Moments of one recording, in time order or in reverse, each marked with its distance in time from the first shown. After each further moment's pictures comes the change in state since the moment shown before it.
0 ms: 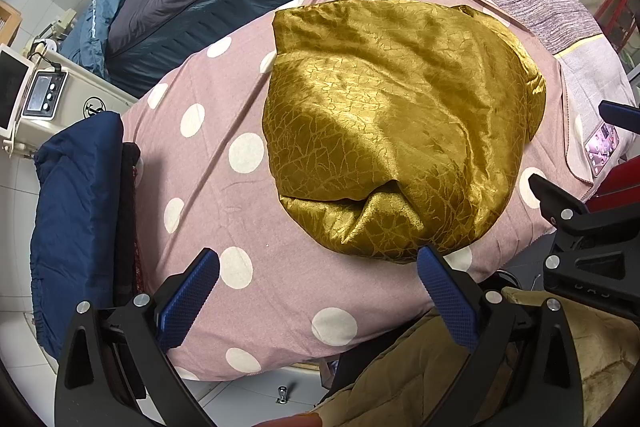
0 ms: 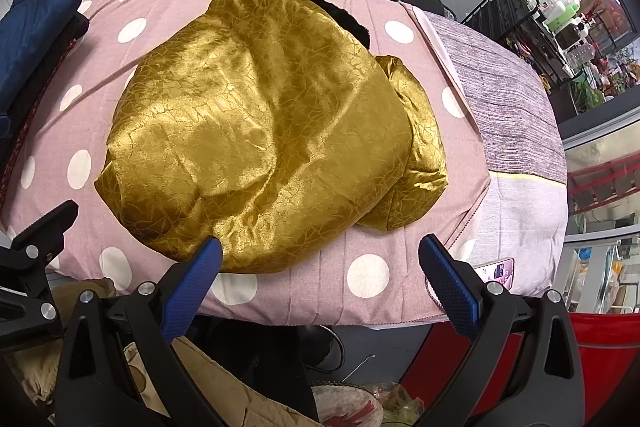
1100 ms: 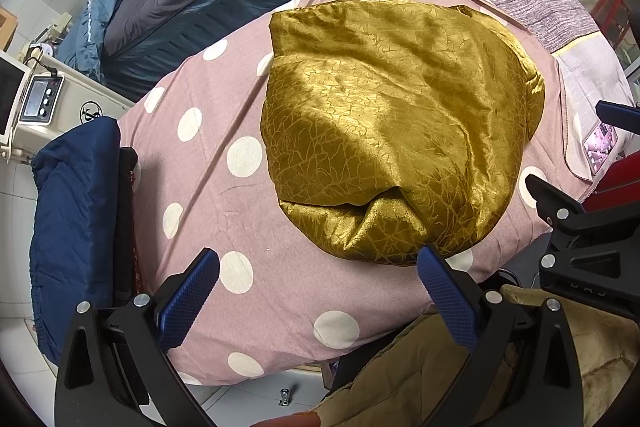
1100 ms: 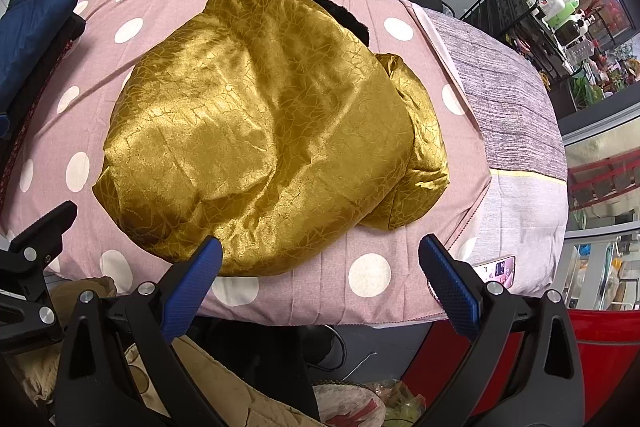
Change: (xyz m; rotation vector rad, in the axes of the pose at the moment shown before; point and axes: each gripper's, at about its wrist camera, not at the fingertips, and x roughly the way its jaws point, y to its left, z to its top) left arm 0.001 -0.003 -0.001 0.009 0.001 -0.012; right arm 0.003 0.003 0.002 0.003 0.006 -0.002
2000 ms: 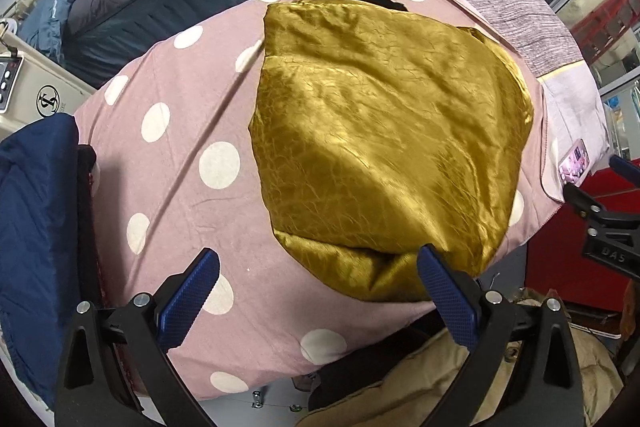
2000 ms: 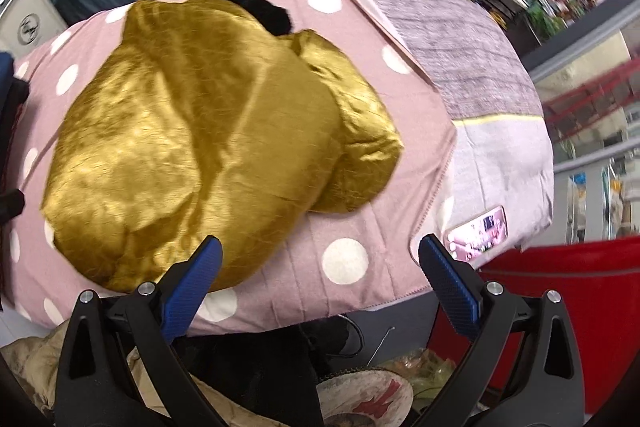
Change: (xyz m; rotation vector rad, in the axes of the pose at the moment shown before) left arm 0.039 0.054 0.041 -0.035 0.046 -0.205; right arm 0.018 -0.060 -0.004 0.264 0.065 -0.070
